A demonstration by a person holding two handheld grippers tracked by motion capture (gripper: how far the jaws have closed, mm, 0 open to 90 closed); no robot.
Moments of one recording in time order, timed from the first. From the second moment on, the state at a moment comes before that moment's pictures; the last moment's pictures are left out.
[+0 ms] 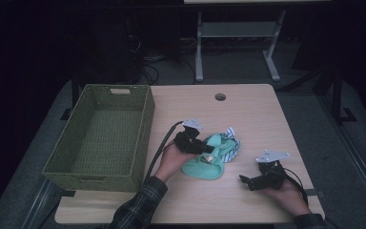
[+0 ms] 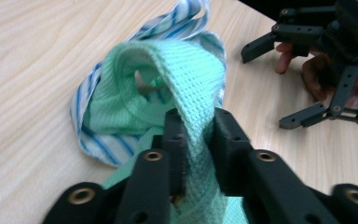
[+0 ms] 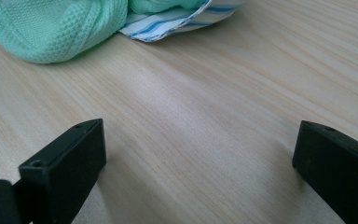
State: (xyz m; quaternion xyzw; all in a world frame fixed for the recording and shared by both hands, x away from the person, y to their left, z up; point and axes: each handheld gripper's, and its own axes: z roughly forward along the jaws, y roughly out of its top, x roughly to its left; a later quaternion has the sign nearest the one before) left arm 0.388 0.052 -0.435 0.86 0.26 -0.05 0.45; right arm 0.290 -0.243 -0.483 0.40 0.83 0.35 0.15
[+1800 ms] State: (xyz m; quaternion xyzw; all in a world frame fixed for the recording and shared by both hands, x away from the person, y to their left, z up) left arm 0.329 0.080 -0.456 0.92 0.25 0.02 0.31; right arm 0.295 -0.253 -0.469 0.42 0.82 0.36 0.13
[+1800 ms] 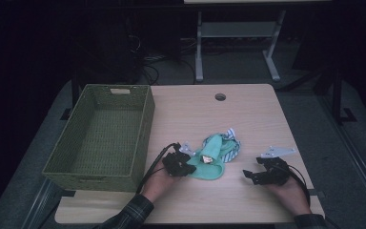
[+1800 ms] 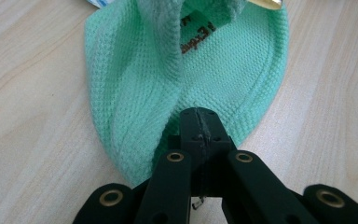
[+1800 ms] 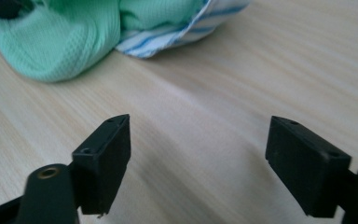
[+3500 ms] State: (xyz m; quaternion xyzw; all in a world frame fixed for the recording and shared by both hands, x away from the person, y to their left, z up) left arm 0.331 0.079 -0.455 0.92 0.25 0.01 0.30; right arm 0.377 -0.213 -0.454 0.40 0.83 0.37 0.10
